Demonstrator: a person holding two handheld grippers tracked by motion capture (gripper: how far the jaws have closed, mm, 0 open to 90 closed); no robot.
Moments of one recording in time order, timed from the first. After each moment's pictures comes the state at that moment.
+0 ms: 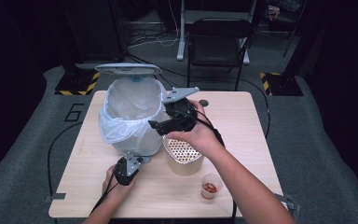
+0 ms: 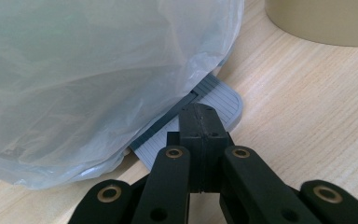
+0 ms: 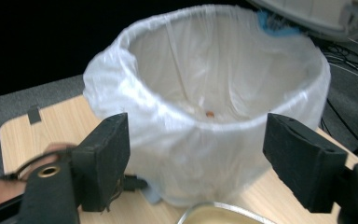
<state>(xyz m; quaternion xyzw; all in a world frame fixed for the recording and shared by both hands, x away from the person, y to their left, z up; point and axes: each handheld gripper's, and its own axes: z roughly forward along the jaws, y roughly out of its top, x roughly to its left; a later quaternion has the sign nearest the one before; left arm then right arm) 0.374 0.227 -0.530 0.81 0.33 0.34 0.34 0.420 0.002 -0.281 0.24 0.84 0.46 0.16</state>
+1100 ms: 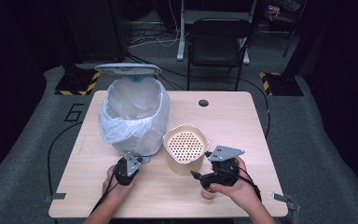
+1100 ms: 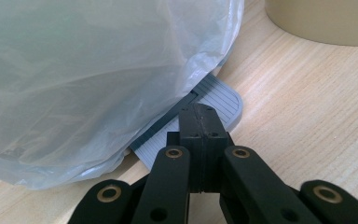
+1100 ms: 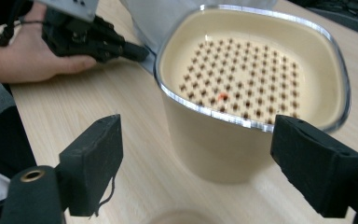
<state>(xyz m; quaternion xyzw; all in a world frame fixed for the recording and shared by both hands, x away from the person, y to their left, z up) 0.373 0.226 -0.530 0.81 0.33 0.34 0.34 0.338 -0.113 -0.404 0.28 0.84 0.43 0.15</state>
